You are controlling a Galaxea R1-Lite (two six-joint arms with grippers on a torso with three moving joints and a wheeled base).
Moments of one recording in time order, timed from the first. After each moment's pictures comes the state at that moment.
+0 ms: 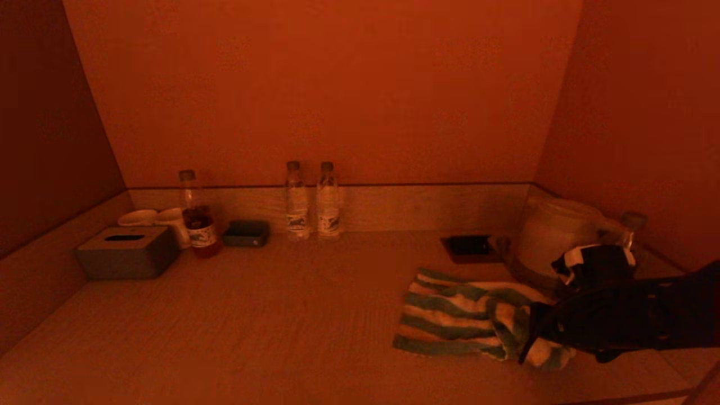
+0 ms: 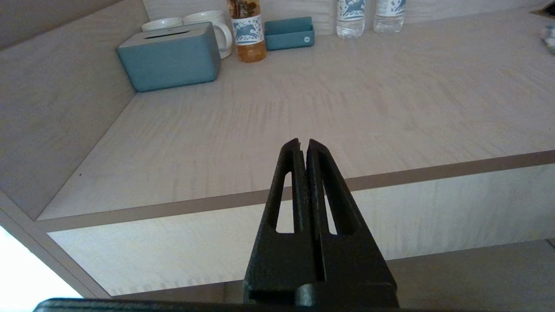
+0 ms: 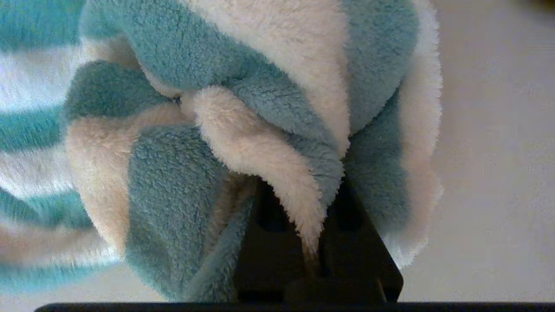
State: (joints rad) left arm -0.01 0.00 0.00 0.01 -0.06 0.09; right arm -0.08 1.85 -0.70 -0.23 0.03 0.28
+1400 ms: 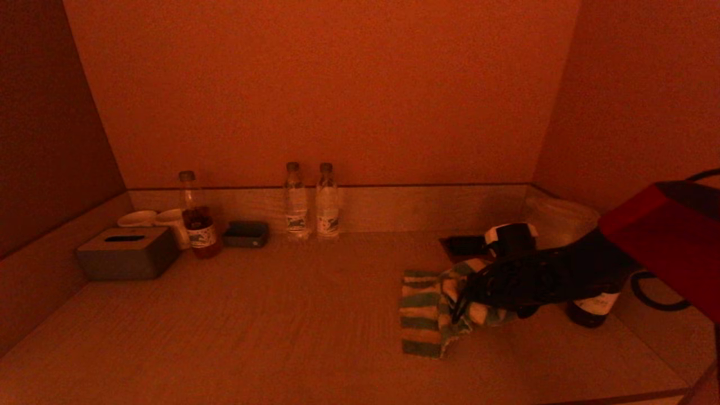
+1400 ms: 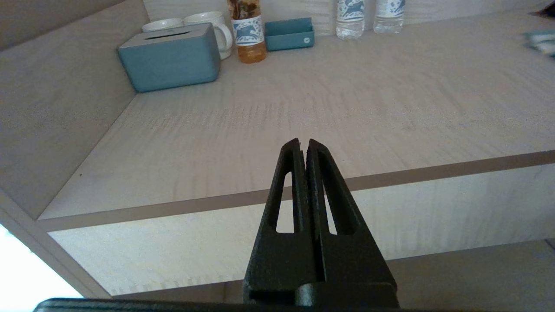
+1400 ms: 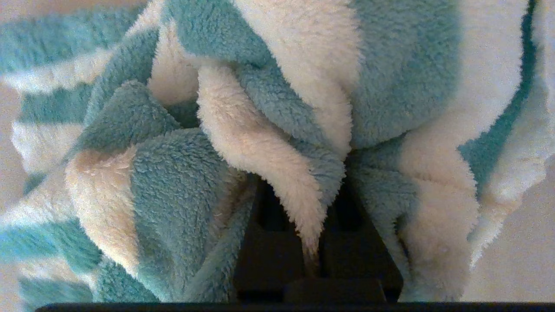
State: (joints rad) left arm -0.01 0.00 0.00 0.01 -0.06 0.09; right arm 0.14 2.16 -1.10 -0.17 0.00 0.36
